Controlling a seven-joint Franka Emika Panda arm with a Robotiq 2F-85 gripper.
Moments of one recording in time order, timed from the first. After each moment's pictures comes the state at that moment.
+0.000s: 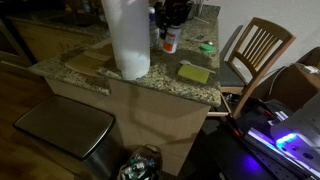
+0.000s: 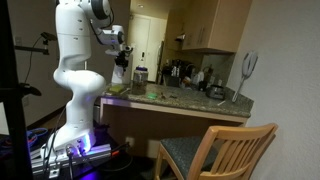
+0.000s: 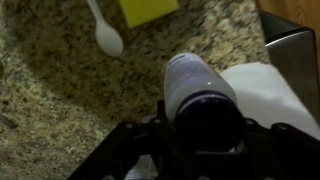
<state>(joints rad) 0.34 -0.12 0.39 -2.13 -0.12 2.22 0.54</state>
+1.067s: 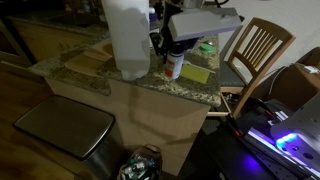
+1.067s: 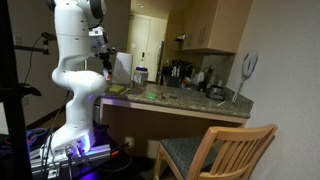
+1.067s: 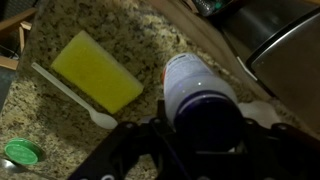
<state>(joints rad) 0.41 -0.14 0.54 -2.20 -0.25 2.15 1.19</state>
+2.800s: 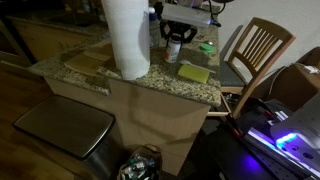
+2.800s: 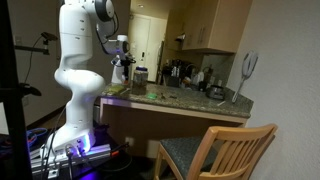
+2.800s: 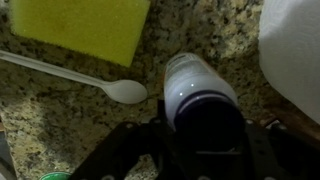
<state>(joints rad) 0.29 -0.06 0.35 -2.23 -0.18 2.34 1.35</state>
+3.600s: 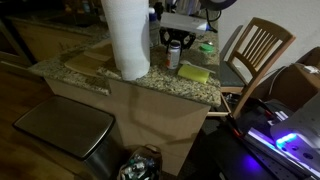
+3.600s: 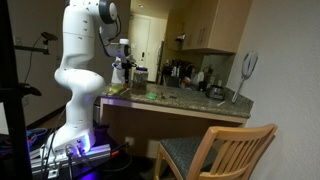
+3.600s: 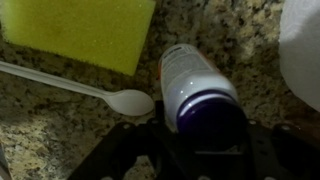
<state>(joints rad) 0.29 -0.01 0.33 -2.22 -0.17 2.35 1.36</state>
